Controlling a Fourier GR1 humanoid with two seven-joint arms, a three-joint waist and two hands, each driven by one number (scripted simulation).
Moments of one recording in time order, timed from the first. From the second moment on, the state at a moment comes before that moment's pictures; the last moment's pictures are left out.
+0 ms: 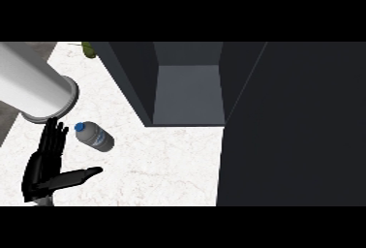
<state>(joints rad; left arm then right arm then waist) 0.03 0.19 0.18 -1.28 0.18 -0.01 -0.35 0.67 -0.06 0.31 -2.27 -0.17 0.14 -0.18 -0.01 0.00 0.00</state>
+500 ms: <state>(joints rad) -0.12 0.23 0.27 -0.90 0.23 -0.13 -0.48 0.69 -0.08 0.33 -2.25 -0.18 0.14 -0.21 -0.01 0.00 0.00</state>
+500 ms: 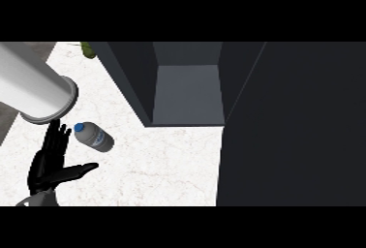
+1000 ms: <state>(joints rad) -0.27 0.26 0.29 -0.56 0.20 -0.21 -0.66 0.68 -0.11 0.31 -2.25 -0.20 0.14 -0.22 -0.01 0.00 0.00</state>
